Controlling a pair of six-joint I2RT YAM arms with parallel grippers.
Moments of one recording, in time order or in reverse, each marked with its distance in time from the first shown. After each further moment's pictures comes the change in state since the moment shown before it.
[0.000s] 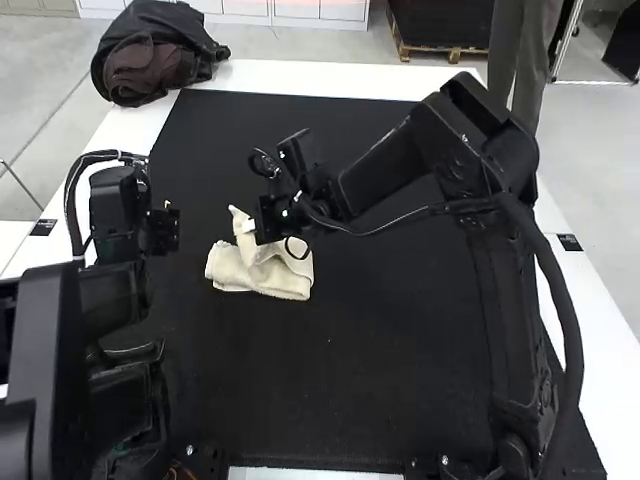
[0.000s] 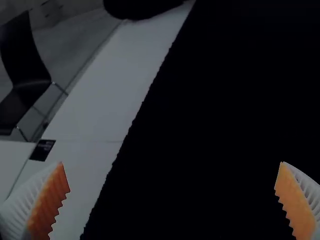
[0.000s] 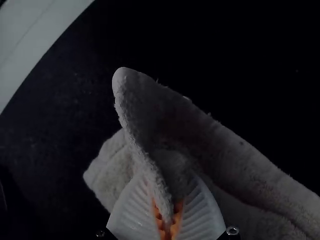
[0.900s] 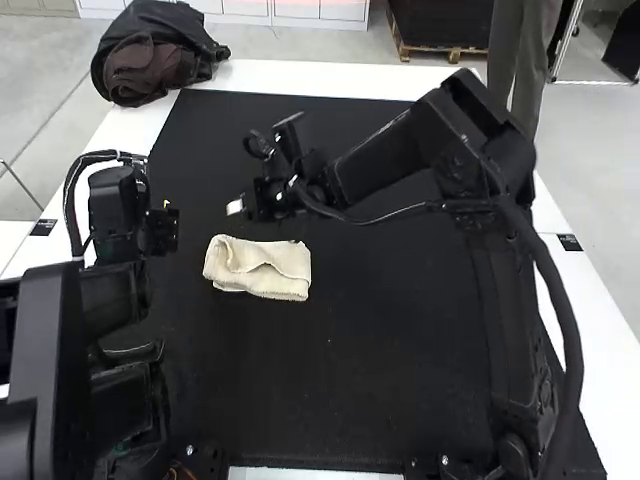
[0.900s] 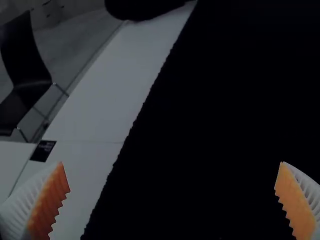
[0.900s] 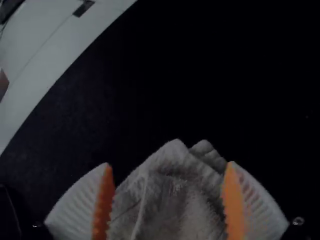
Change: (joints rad) left arm 0.005 0.000 -0.002 0.007 0.004 0.000; right arm -0.022 -0.008 0.066 -0.003 -0.002 0.007
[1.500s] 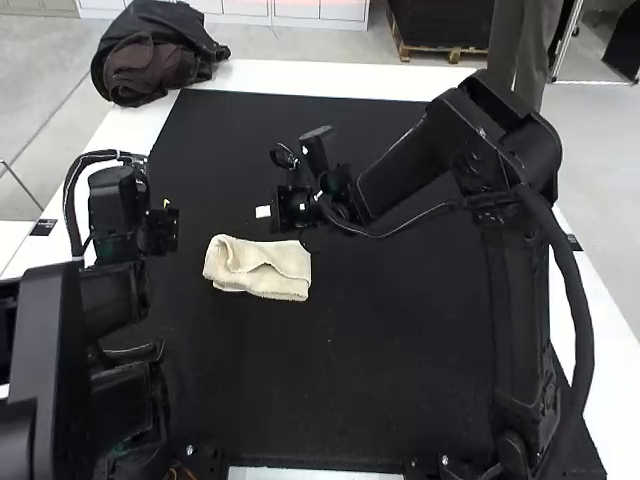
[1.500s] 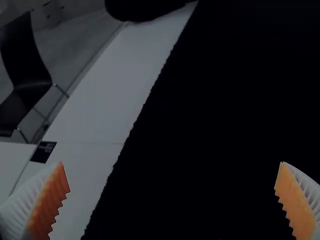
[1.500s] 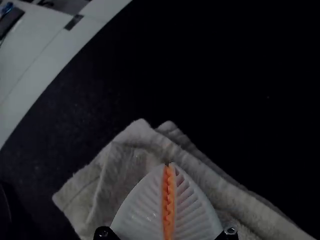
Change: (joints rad) left arm 0.000 0.000 0.000 0.003 0.000 0.000; right arm -0.047 -0.060 -0.199 0.177 -0.032 0.011
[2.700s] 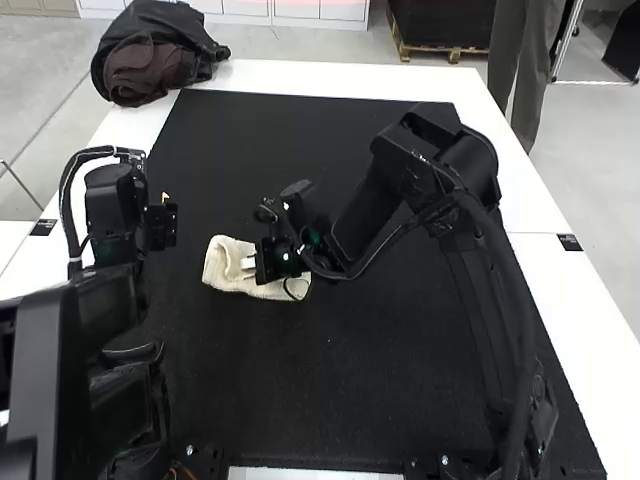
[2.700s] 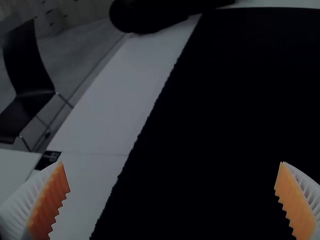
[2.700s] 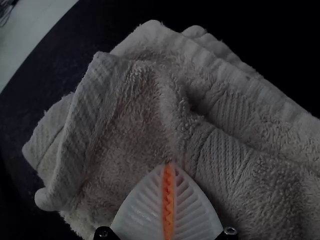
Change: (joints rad) left arm 0.000 -0.060 0.000 -0.020 0.000 -0.008; right arm 0.087 0.229 -0.002 0.186 -0.031 0.033
